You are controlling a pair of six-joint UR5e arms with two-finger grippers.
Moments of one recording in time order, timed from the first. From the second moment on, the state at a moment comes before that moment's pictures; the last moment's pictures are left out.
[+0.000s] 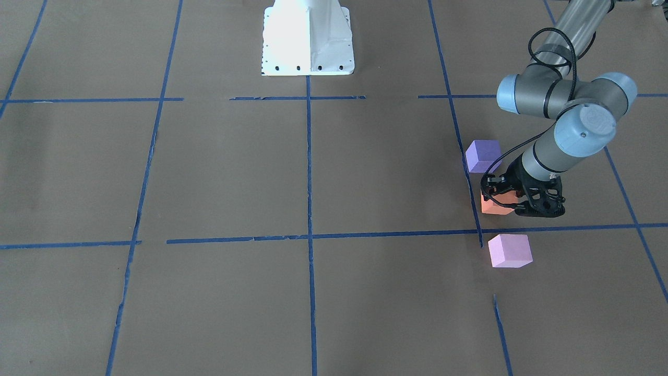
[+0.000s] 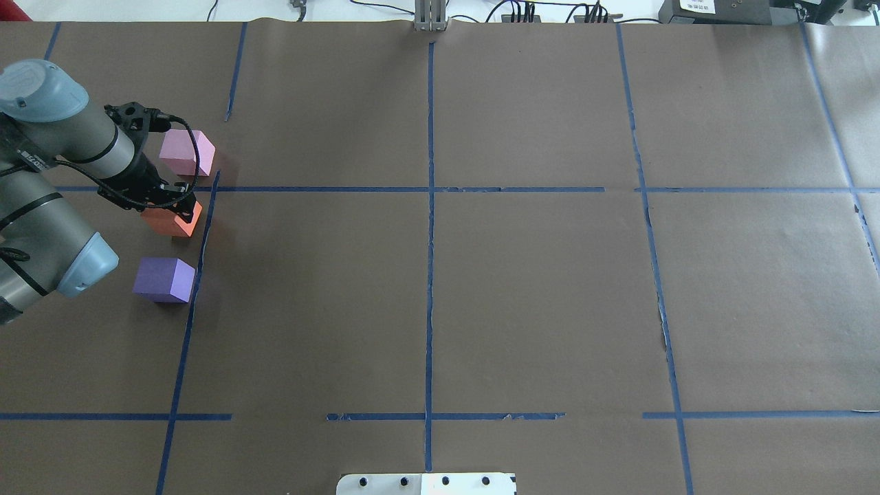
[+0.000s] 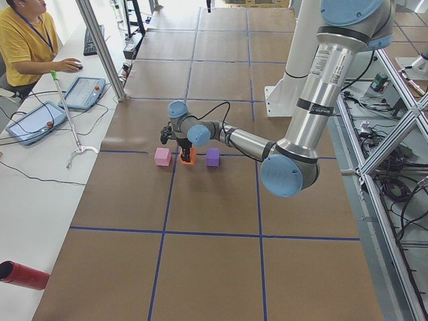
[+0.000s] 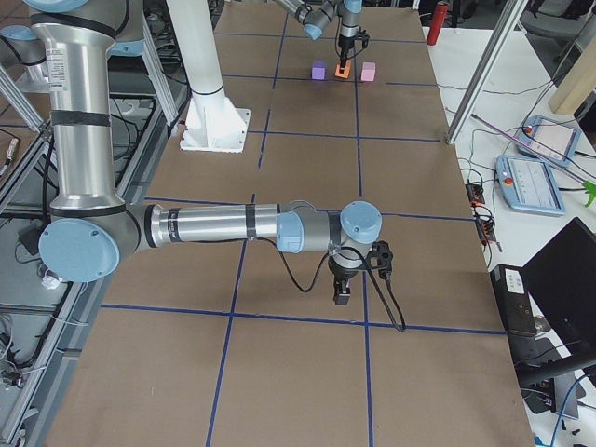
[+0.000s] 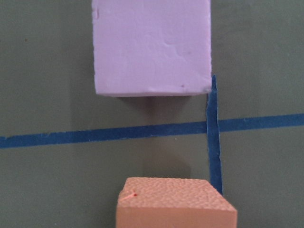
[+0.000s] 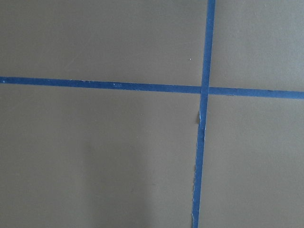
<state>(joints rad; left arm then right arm) -0.91 -1.89 -1.52 -1.85 -2.22 -0.76 1.46 -1.56 1.64 -1.61 2.38 0.06</state>
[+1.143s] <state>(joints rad) -1.11 -1.81 -1.66 -1.83 -2.23 -0.71 1.46 -1.56 1.64 -1.61 2.38 0.06</state>
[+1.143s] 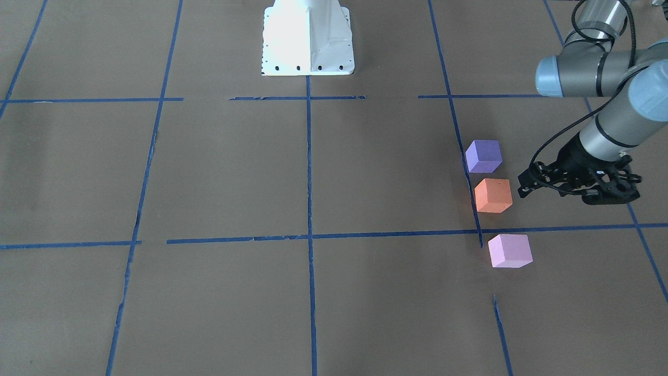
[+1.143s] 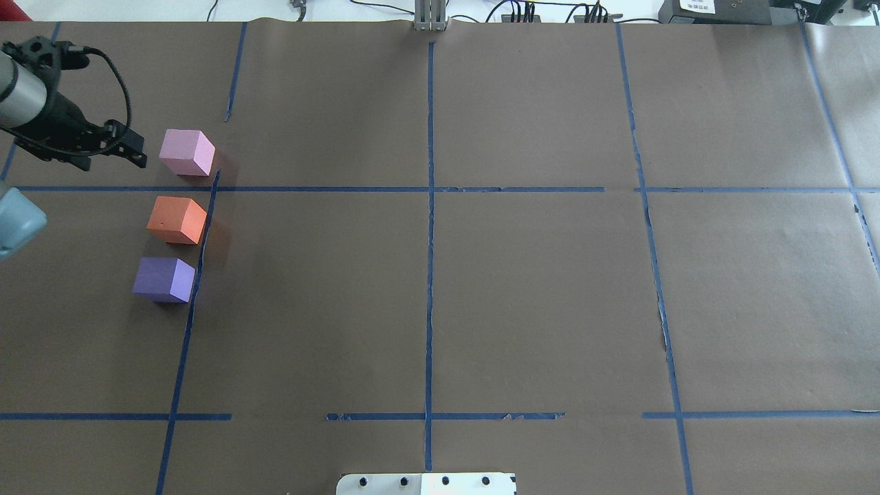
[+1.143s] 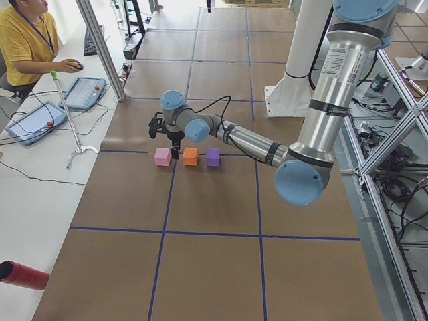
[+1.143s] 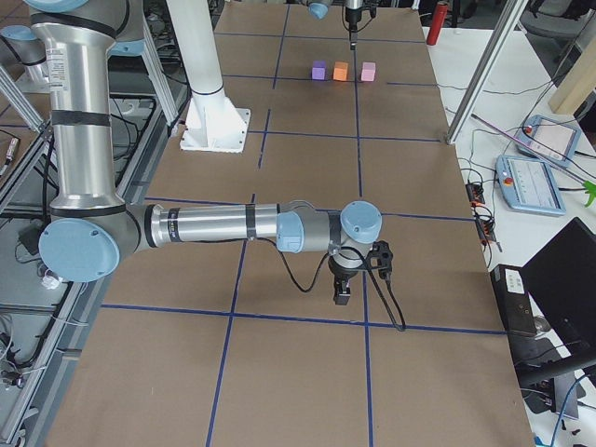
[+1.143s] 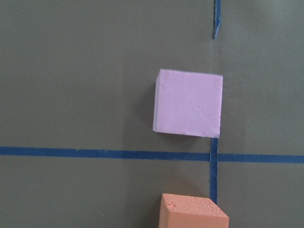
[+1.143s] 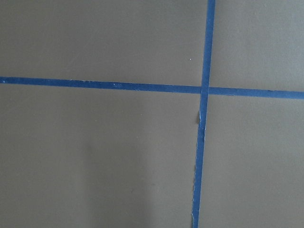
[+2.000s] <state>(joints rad) -1.55 -1.61 -1.56 -1.69 -2.23 0.15 1.46 -1.56 1.64 -1.61 2.38 0.06</state>
